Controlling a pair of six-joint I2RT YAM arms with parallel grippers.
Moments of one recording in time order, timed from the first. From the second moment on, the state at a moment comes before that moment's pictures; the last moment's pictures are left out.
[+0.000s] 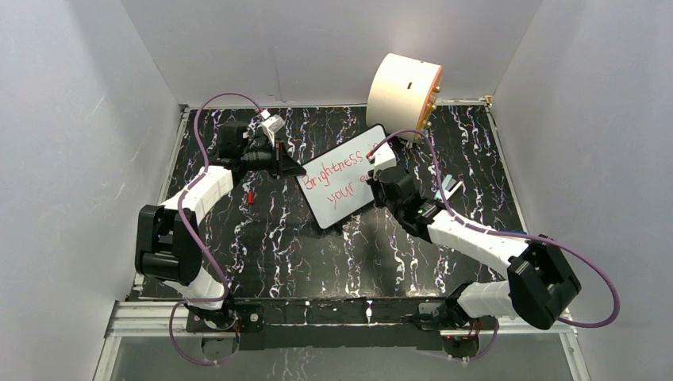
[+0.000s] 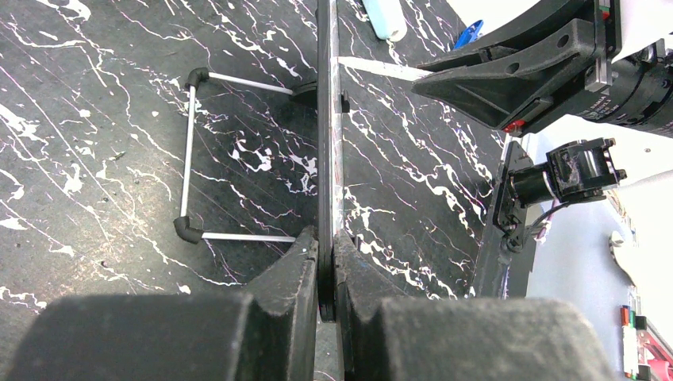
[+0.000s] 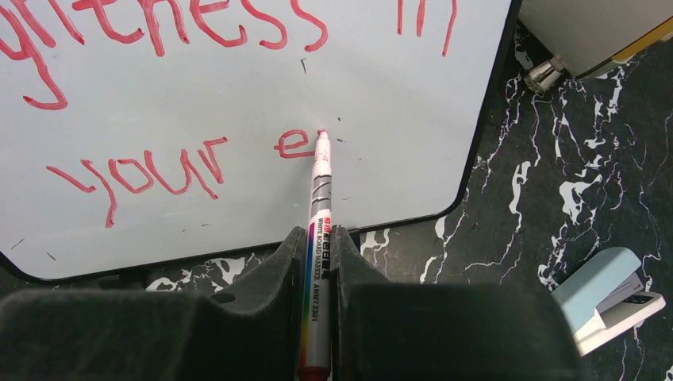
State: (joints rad) left arm -0.18 1.59 1.07 -0.12 0.99 -0.06; right arm 0.75 1.29 0.76 0.04 0.34 0.04
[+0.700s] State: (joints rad) left arm -0.18 1.59 1.07 -0.12 0.99 -0.06; right arm 0.74 1.28 0.74 0.02 0.35 0.05
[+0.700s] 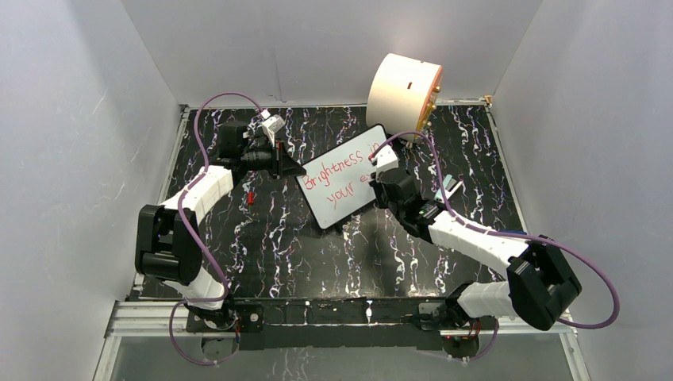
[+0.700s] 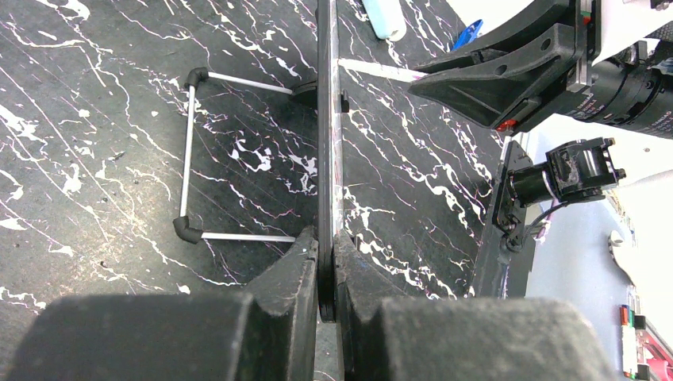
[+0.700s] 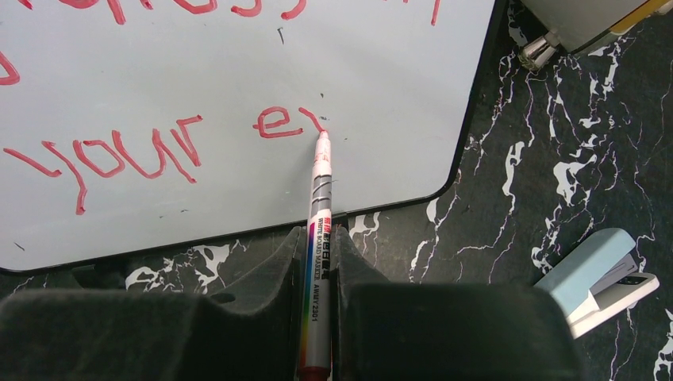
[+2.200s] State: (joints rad) left arm -0.18 1.59 1.07 -0.12 0.99 -0.06; right arm 0.71 1.28 0.77 0.04 0.31 0.05
